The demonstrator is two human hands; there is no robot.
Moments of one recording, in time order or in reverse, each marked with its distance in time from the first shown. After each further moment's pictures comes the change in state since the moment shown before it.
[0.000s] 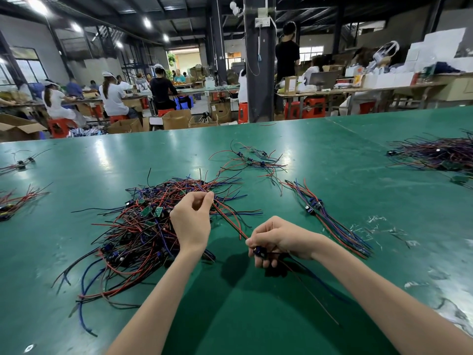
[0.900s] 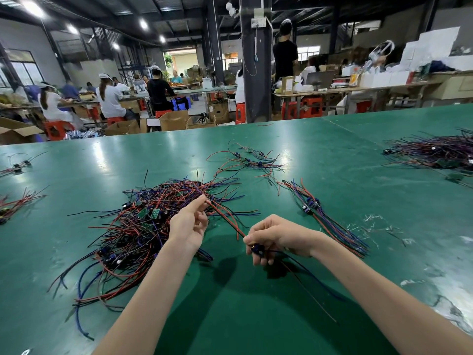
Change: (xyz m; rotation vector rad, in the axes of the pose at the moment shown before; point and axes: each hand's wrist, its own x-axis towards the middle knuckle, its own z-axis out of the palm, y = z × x) left_hand 0.013 0.016 -0.007 -0.756 -0.141 -0.951; right_hand -0.002 -0.004 -0.004 0.045 -0.041 -0.043
